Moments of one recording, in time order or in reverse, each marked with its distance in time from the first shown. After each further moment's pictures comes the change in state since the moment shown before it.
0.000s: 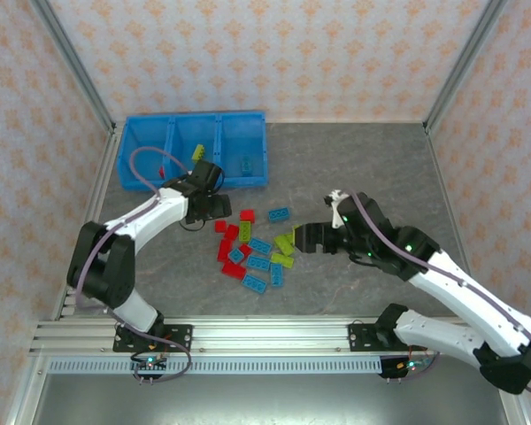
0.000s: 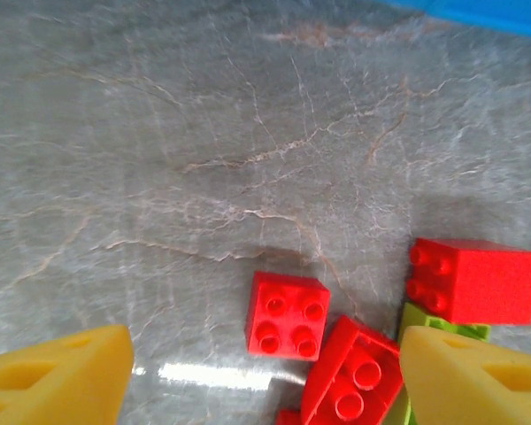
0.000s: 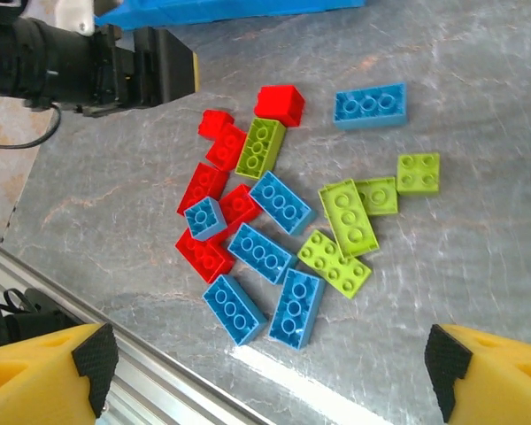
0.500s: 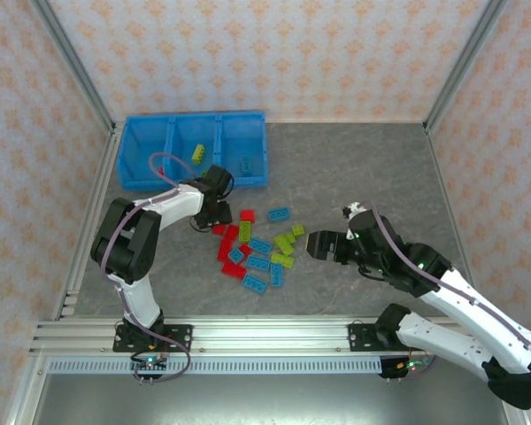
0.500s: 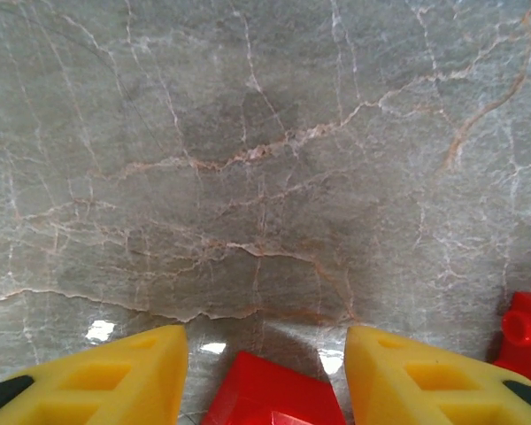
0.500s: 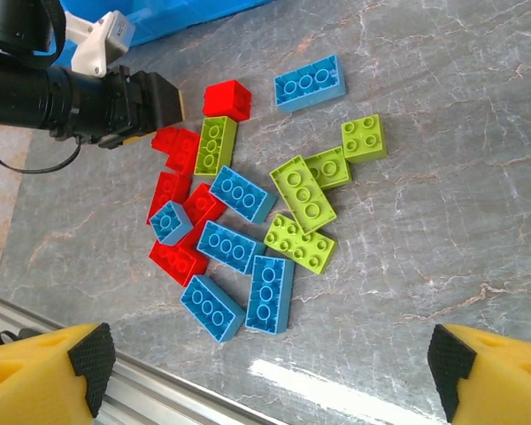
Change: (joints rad) left arm -0.011 0.187 0.014 0.053 0.012 -0.025; right arm 0.000 -0.111 -0.109 -0.018 0.071 0.142
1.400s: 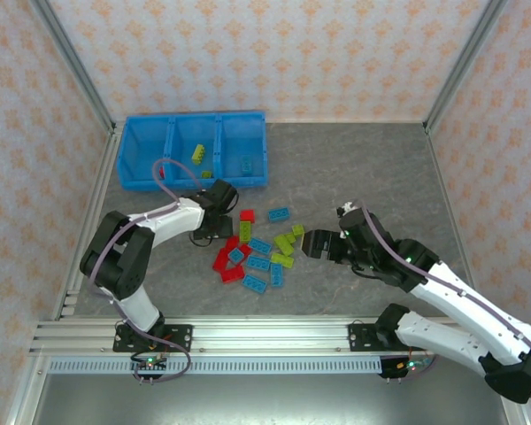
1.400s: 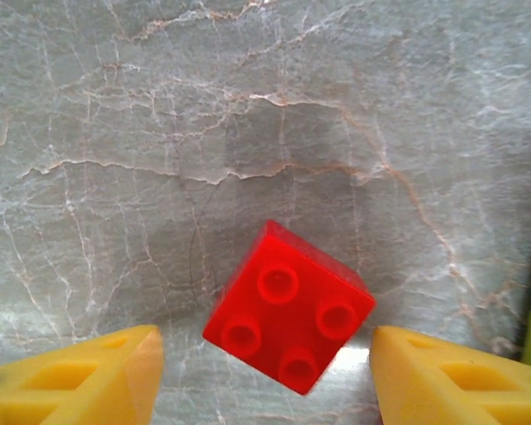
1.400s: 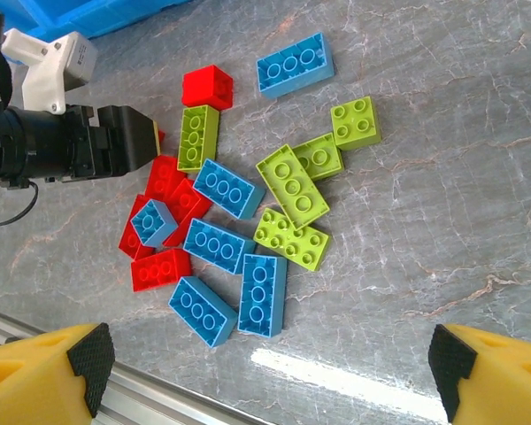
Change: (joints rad) left arm -0.090 -0.111 -0.125 -0.023 -0.104 0.042; right arm 0.000 0.064 -0.023 0.032 -0.007 0.037
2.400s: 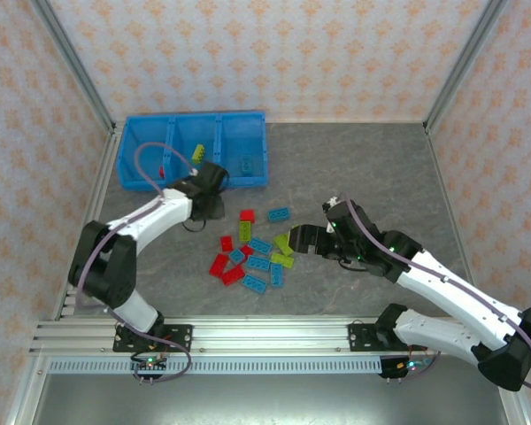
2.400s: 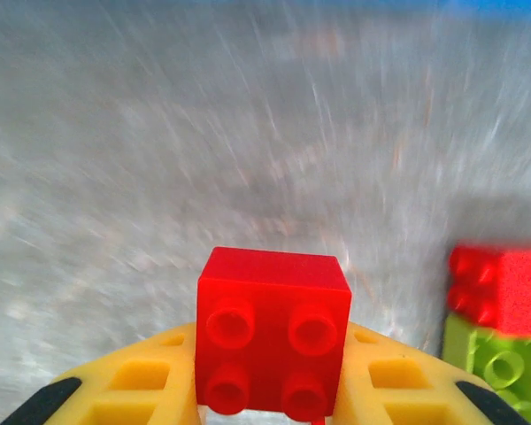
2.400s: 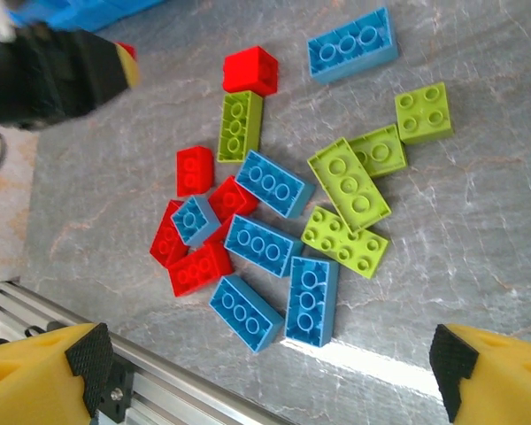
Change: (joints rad) left arm 0.097 -0.121 0.133 -0.042 -0.037 0.053; right arm 0.002 0.113 0.019 0.121 -0.090 0.018
